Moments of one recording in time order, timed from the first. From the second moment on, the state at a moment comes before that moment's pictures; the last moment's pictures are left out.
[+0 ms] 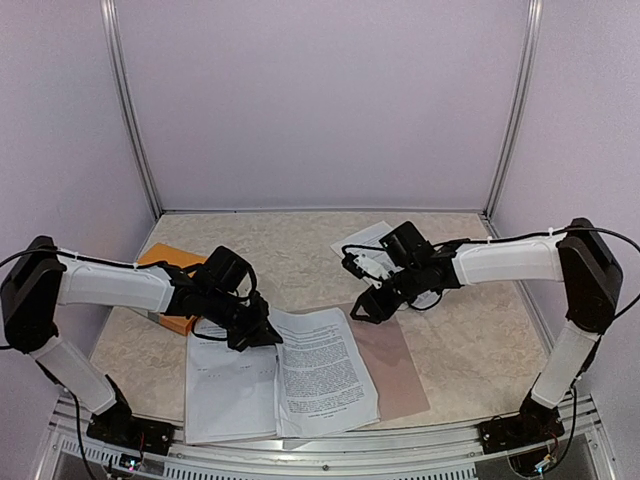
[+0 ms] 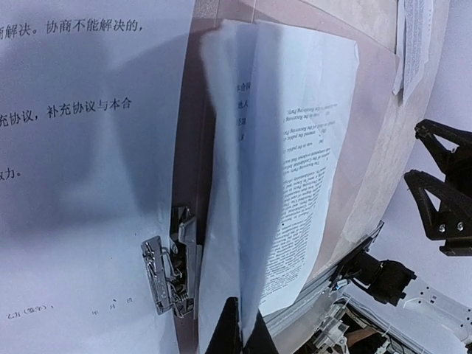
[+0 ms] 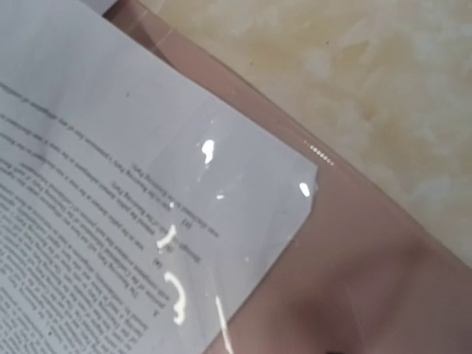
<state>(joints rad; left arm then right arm) -0.75 1.56 0.82 -0.23 0.44 -1.17 0.74 1.74 1.10 -0.29 -0.28 -0.06</state>
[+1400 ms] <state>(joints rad) -0.82 1.62 1.00 -0.44 0.41 -1.04 0.72 1.69 1.00 -0.35 0.05 0.10</state>
